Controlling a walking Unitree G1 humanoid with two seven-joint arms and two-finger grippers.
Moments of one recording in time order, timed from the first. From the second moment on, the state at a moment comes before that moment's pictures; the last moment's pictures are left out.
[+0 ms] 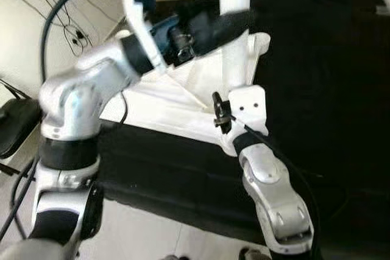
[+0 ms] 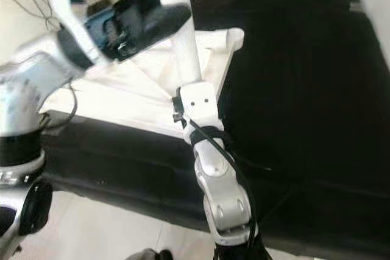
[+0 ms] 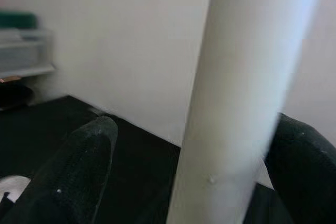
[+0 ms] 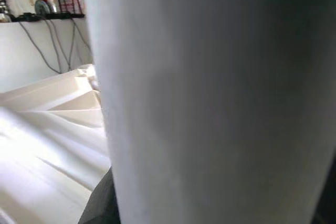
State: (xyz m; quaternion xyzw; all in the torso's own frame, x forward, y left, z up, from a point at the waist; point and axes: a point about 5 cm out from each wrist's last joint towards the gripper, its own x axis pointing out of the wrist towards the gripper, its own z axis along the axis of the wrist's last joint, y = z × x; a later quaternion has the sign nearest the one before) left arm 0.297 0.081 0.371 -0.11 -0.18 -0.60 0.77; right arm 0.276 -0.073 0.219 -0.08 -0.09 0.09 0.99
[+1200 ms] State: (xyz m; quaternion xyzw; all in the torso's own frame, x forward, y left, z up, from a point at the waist) left arm 0.300 0.071 0.357 0.14 -0.16 -0.60 0.77; right arm 0.279 -0.065 0.220 -0.08 -0.10 0.11 0.99
